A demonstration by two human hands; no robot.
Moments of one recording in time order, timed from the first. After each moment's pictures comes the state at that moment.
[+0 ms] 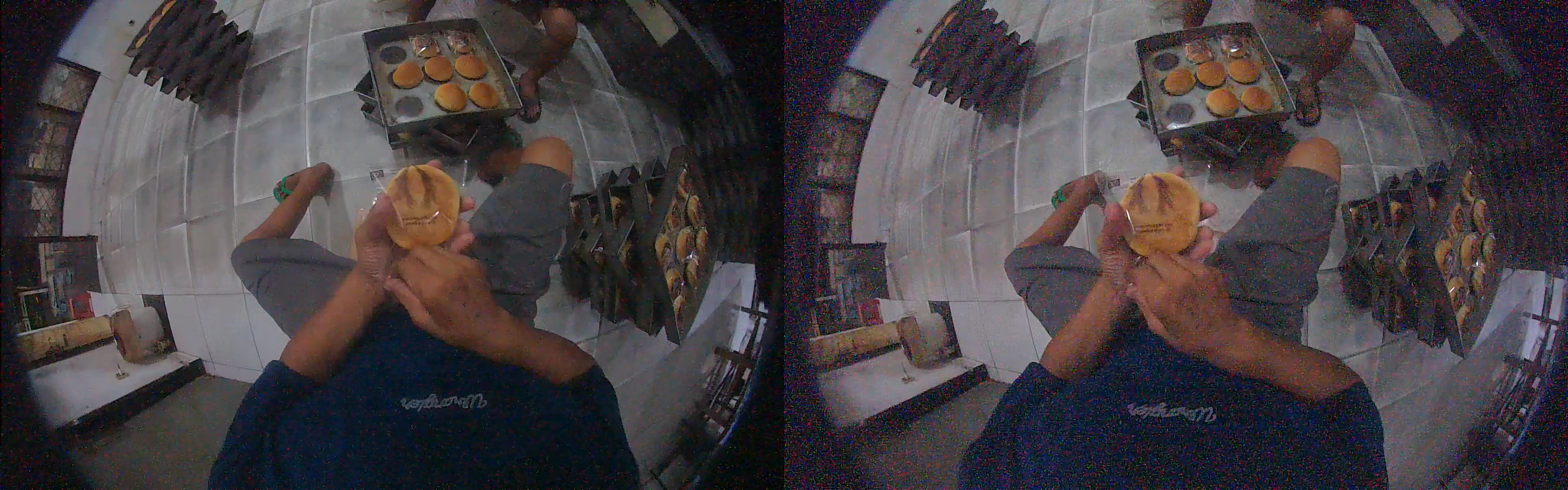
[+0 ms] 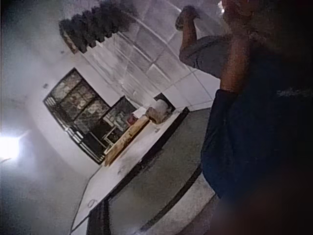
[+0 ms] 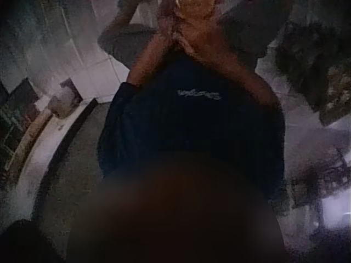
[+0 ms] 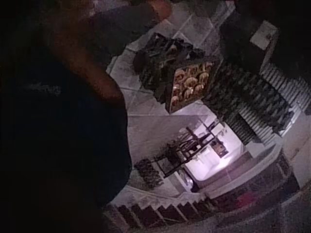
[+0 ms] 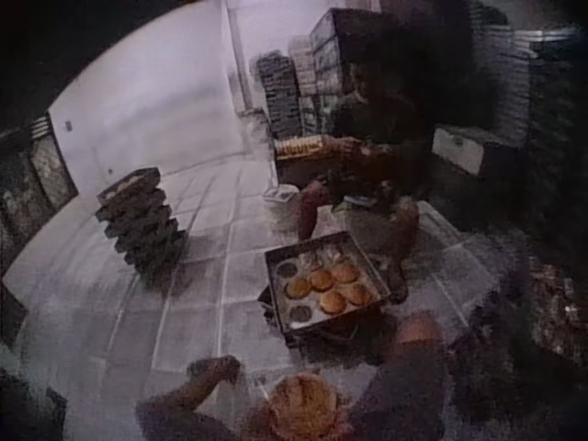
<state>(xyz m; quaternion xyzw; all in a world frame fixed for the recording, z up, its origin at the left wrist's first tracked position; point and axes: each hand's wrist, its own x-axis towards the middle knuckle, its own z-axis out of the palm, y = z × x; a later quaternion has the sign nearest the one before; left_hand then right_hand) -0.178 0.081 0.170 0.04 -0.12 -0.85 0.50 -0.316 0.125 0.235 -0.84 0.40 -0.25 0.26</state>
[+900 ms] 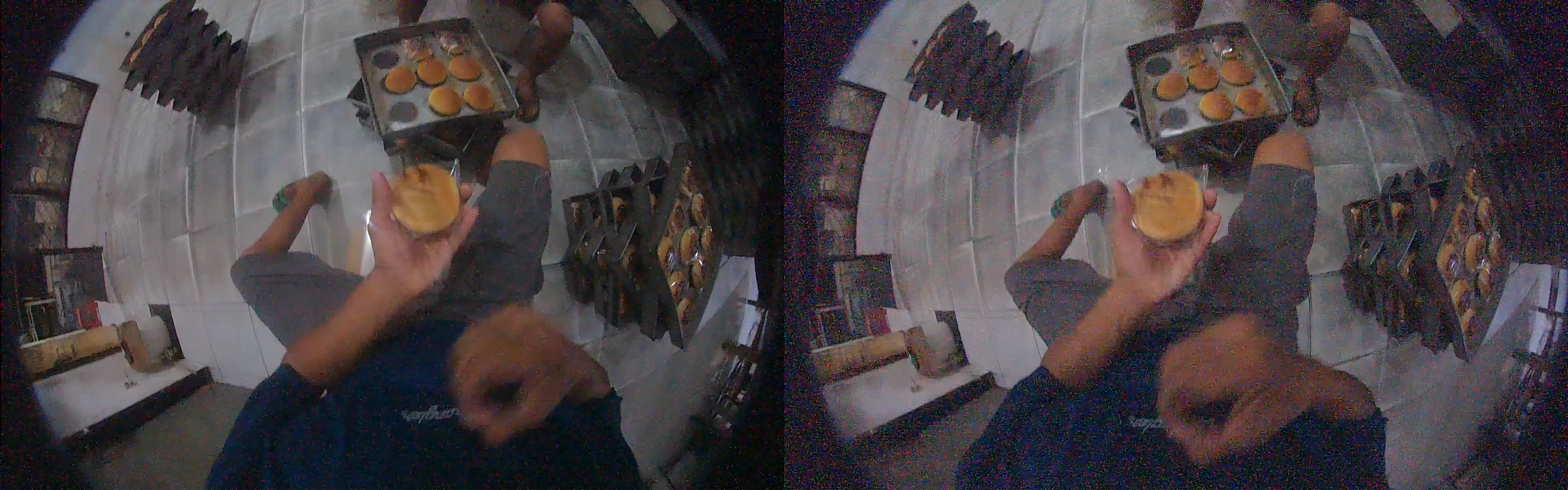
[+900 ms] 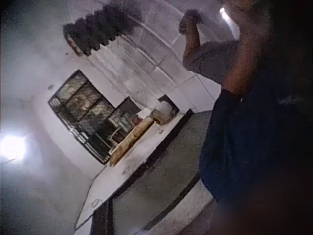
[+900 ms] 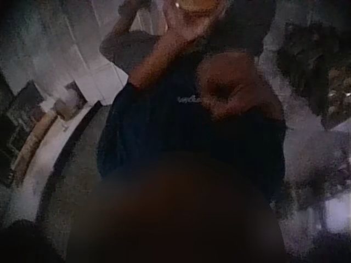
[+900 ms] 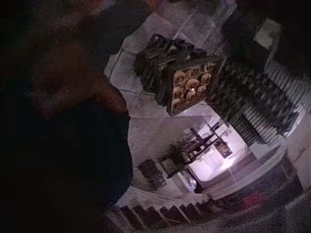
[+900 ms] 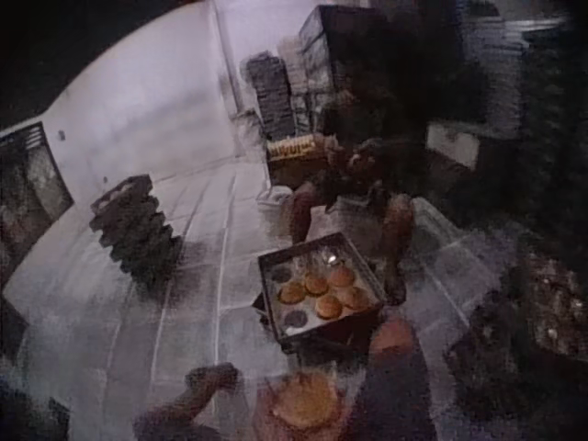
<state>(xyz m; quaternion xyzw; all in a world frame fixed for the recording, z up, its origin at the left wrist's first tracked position) -0.220 0.052 0.189 0.18 0.11 -0.83 0.51 -0.388 0.103 0.278 -0.76 0.17 -0.26 0.57</state>
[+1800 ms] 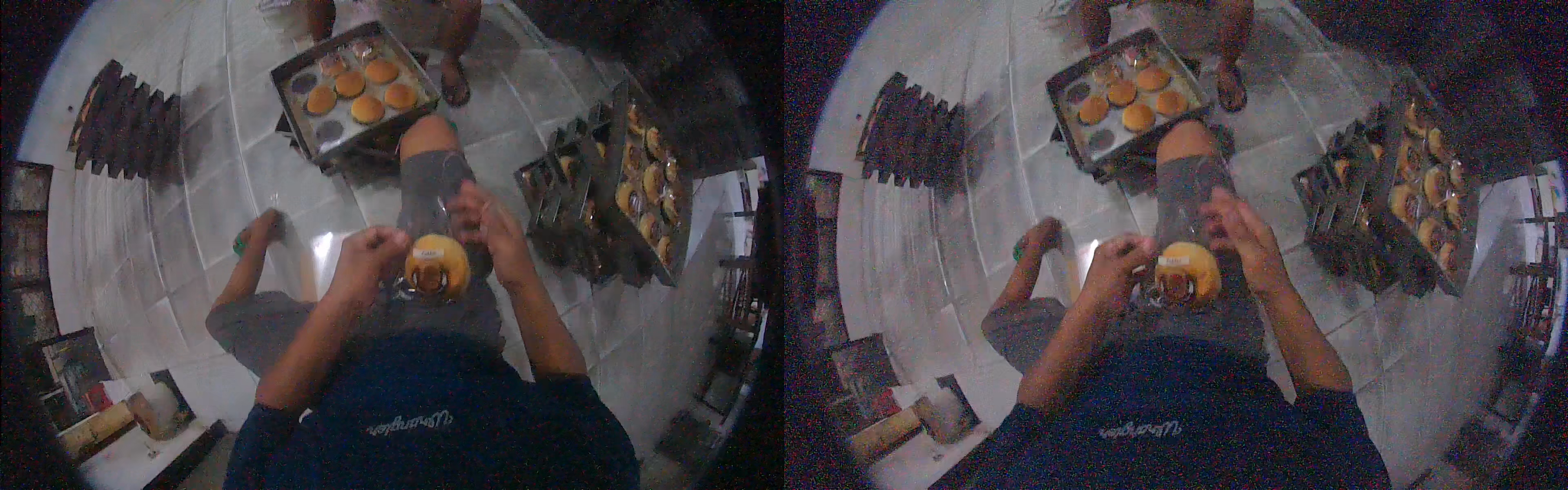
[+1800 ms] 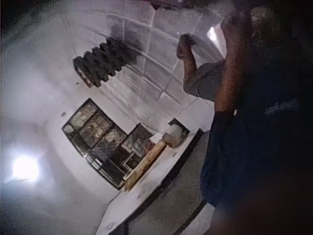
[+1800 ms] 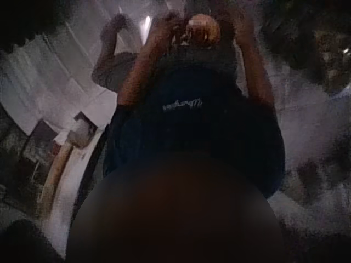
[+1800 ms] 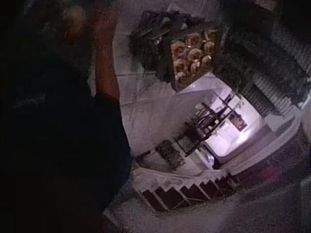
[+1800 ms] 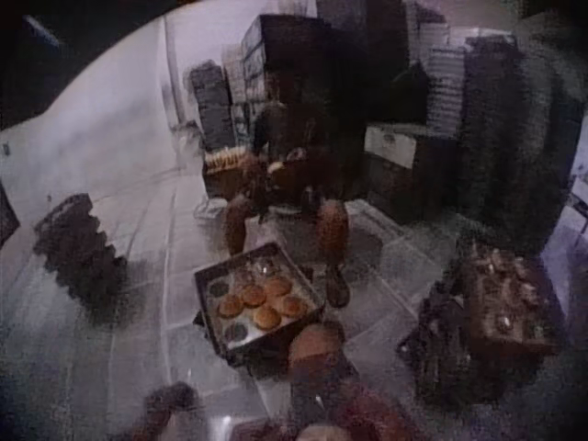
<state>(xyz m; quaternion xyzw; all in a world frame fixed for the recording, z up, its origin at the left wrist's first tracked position) -0.237 0.065 0.144 0.50 -0.33 -0.74 0.30 -0.474 0.106 0.157 -0.36 0.54 -0.53 0.56</state>
